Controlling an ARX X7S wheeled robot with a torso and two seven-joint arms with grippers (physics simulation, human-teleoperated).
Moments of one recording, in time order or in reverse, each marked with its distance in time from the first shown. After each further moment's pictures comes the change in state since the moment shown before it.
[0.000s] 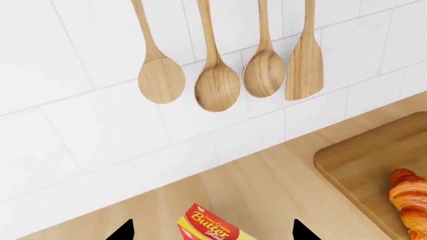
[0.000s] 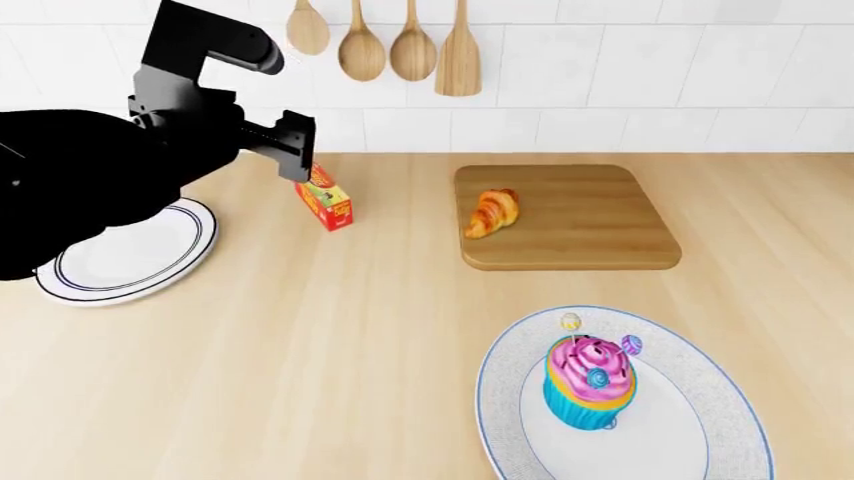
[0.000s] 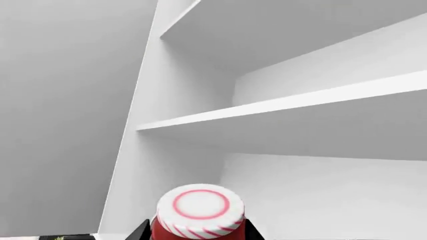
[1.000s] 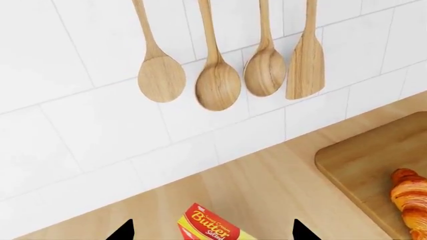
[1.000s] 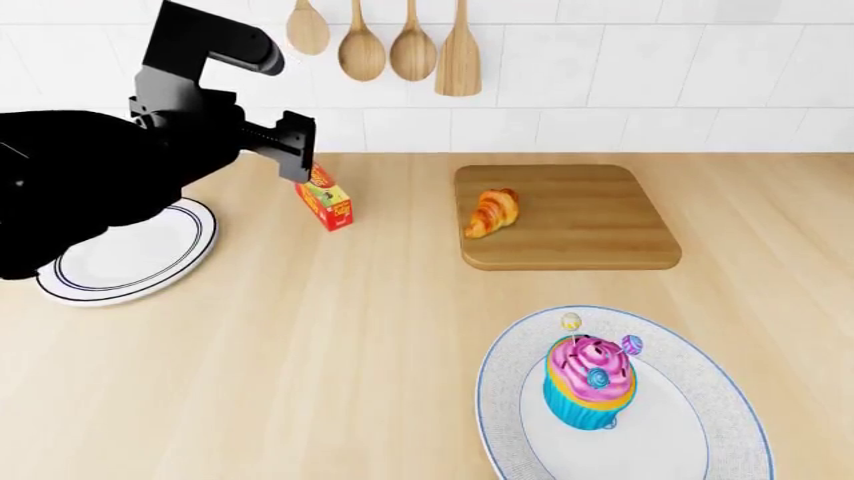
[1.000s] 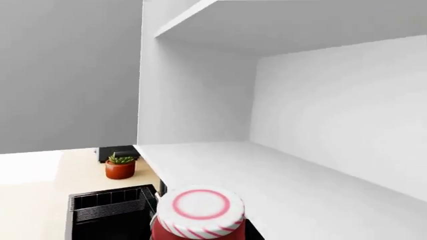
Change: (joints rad) left arm 0.007 0.006 -0.008 -0.010 0.008 -0.003 0.005; right arm 0.000 -0.069 -0.006 0.069 -0.136 0.268 -0.177
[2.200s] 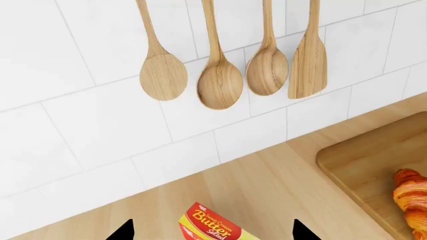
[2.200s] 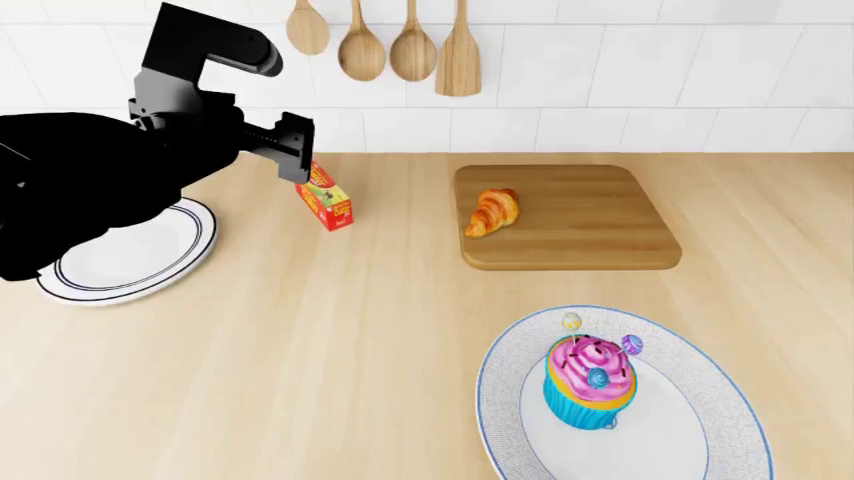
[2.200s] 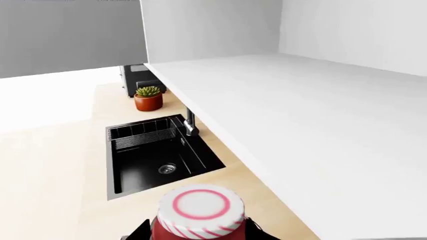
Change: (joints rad) left arm 0.010 0.001 -0.011 -0.008 0.008 -0.001 0.004; right arm -0.052 0.009 -0.325 0.102 0.221 0.064 -0.113
